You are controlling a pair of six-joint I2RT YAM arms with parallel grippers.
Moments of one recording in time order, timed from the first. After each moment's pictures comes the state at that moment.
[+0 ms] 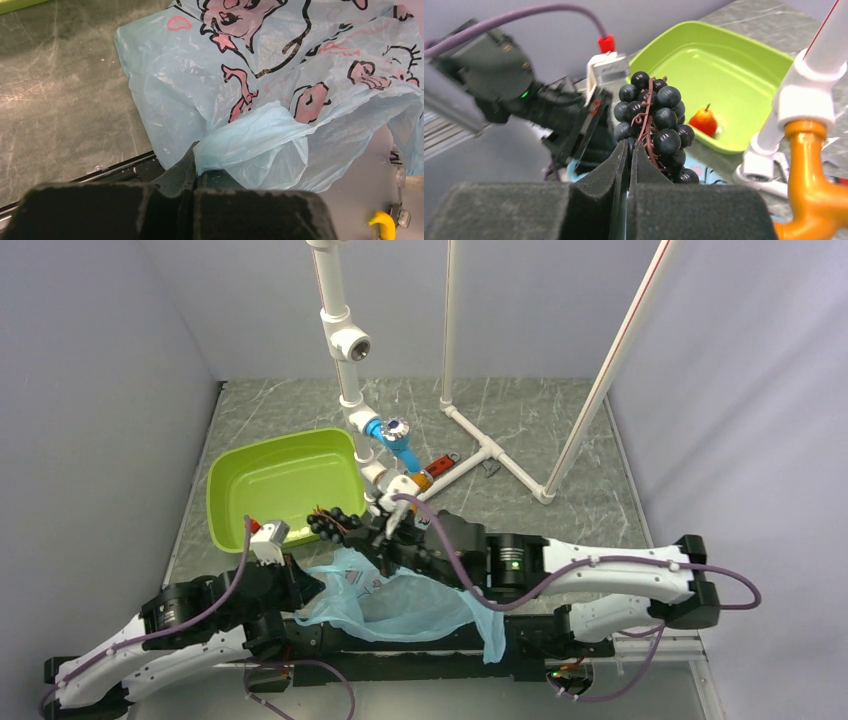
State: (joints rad) left arm -1.15 0.17 0.62 -1.08 -0.34 -0.99; right arm 1.48 1.21 1.18 -0.09 0.34 0.25
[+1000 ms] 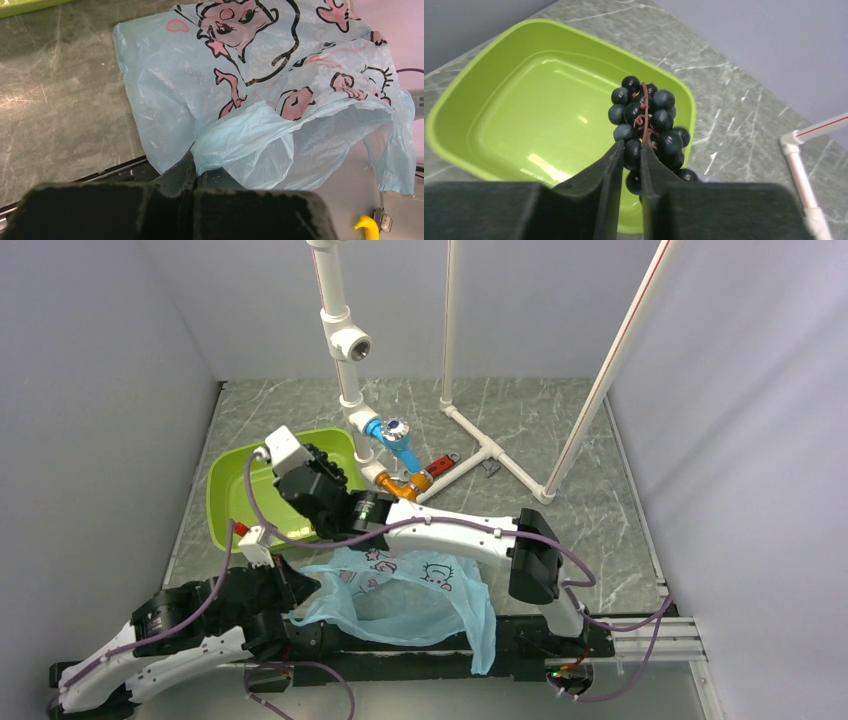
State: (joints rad) left arm -1.15 0.08 0.62 -1.11 -0.37 -1.02; right arm 1.33 2.04 1.91 -0.19 0.74 -0.04
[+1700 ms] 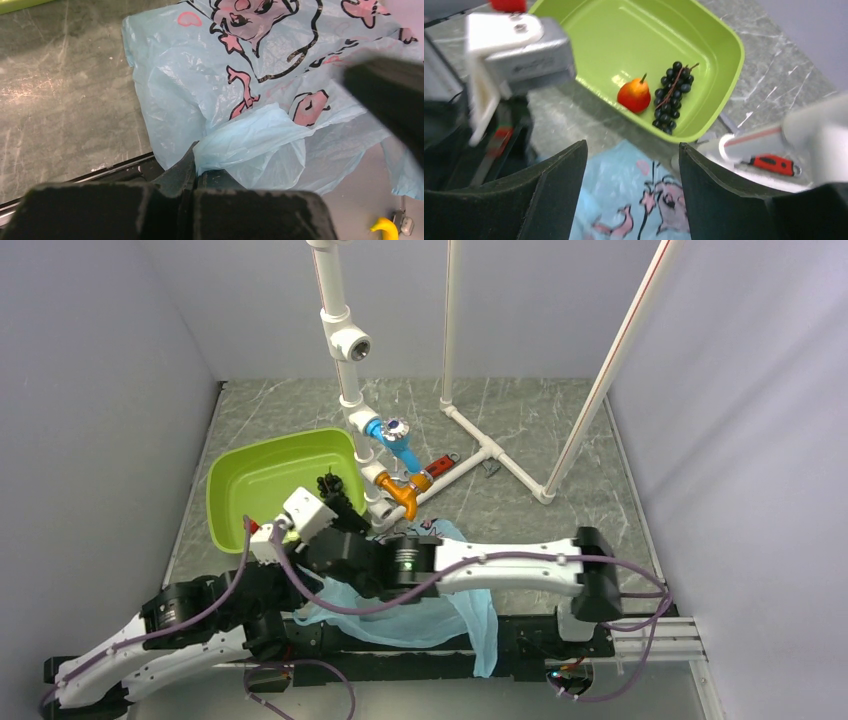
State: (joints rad) left arm -1.15 0.16 0.62 -1.10 -0.36 -1.01; right arm 1.47 1.79 1.64 -0.32 0.67 0.06
